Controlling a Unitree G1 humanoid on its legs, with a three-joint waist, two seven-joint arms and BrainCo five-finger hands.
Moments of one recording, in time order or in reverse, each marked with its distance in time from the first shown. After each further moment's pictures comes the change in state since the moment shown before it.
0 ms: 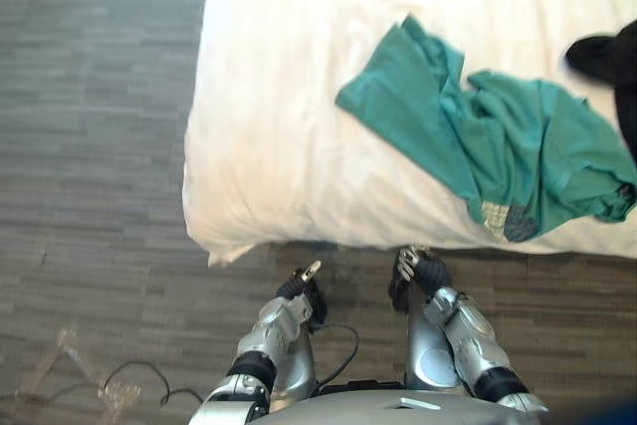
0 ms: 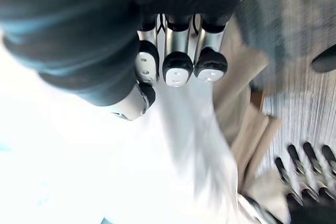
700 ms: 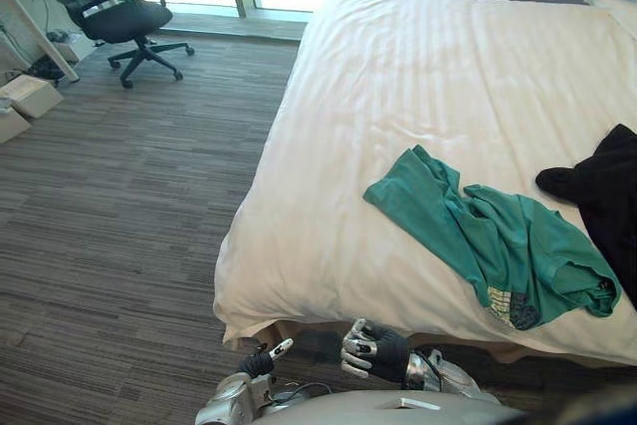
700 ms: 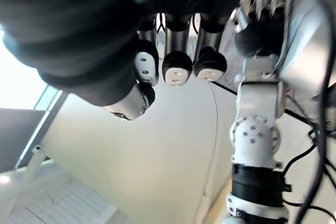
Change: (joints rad) left arm 0.180 0.095 0.009 0.063 0.153 -0.081 -0.070; right arm 0.038 -0.015 0.382 -0.245 0.151 0.316 0.339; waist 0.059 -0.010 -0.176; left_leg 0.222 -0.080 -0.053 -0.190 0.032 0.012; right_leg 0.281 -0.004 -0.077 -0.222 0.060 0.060
